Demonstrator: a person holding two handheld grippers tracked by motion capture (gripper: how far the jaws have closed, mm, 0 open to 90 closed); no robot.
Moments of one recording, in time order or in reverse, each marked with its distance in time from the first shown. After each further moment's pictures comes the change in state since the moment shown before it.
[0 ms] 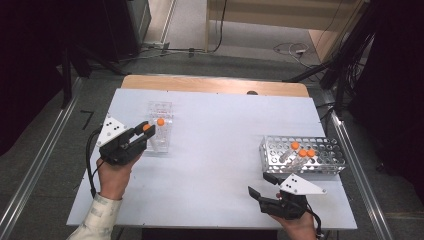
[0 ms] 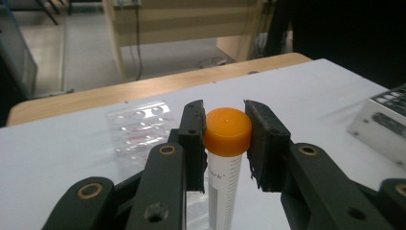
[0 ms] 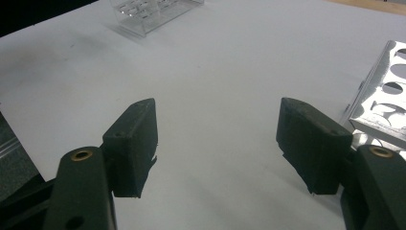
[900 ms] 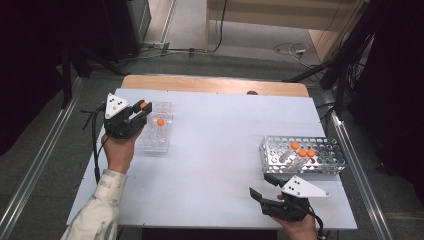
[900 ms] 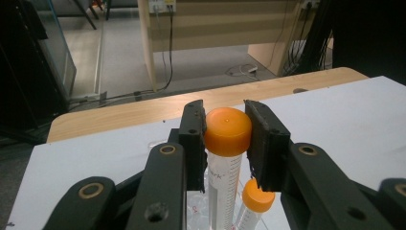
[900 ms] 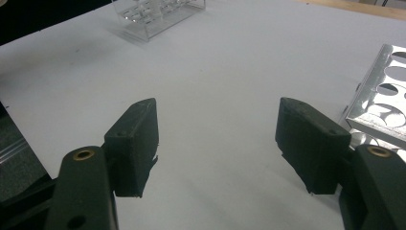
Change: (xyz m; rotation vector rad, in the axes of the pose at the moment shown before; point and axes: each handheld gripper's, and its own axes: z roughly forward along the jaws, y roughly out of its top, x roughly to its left) left arm 0.028 0.019 0.048 -0.013 0.111 -0.019; right arm 0.002 -0.001 -0.006 -0.019 0.003 0.002
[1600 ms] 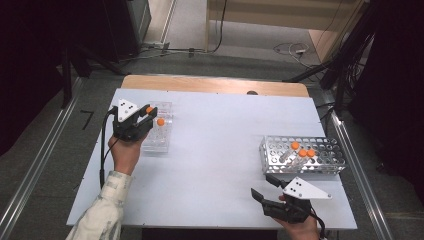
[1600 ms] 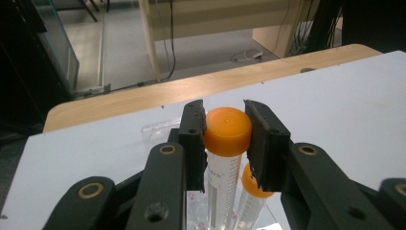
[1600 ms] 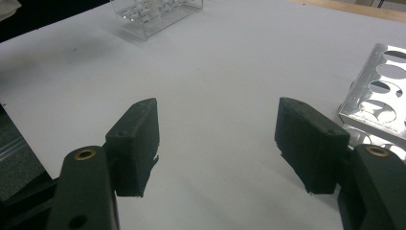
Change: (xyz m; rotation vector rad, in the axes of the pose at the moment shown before) left arm -0.008 -0.018 0.015 0.050 0.018 0.042; right arm 0.000 -0.002 -0.003 -0.001 -0.010 -0.005
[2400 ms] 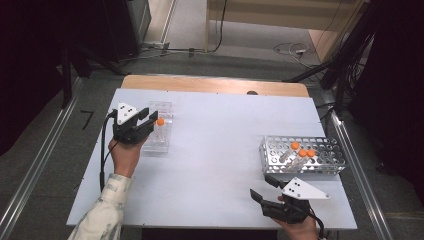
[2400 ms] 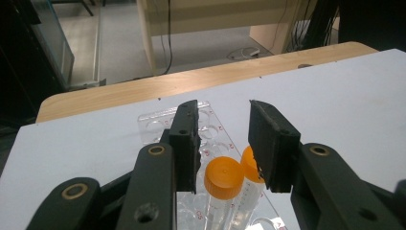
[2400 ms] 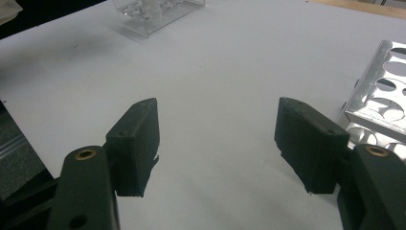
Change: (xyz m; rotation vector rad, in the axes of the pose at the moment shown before) left arm 0.002 -0.006 0.000 0.006 -0.016 -0.020; right arm 0.001 -0.001 0.002 0.007 0.003 -0.002
